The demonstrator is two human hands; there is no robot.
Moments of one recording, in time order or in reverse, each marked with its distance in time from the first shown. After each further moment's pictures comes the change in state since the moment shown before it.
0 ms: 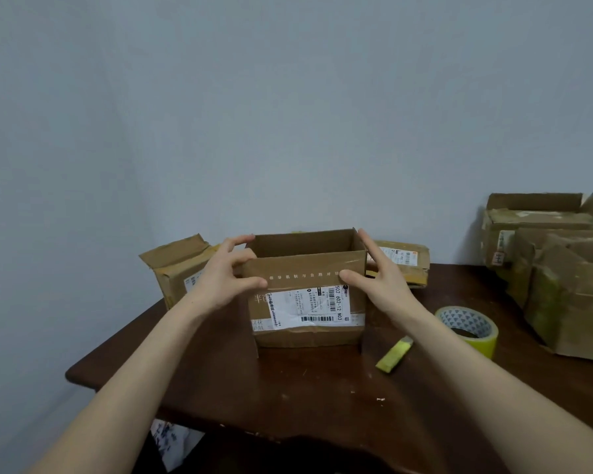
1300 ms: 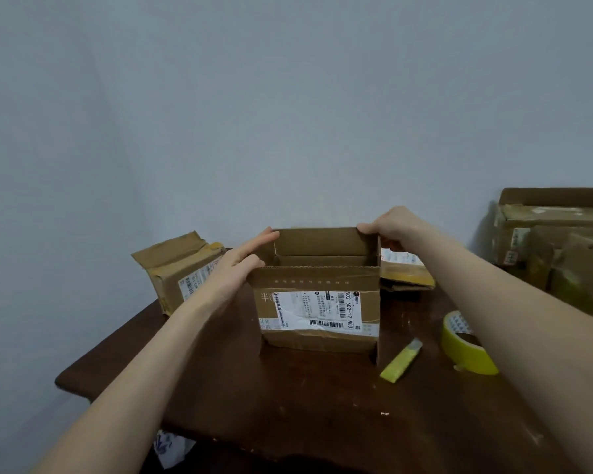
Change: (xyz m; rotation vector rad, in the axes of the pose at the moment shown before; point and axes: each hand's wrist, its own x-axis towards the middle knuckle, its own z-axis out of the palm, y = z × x) left_hand 0.026 0.002 0.020 -0.425 -0.136 -0.070; right_hand 0.107 -0.031 -0.038 -0.226 0.018 0.546
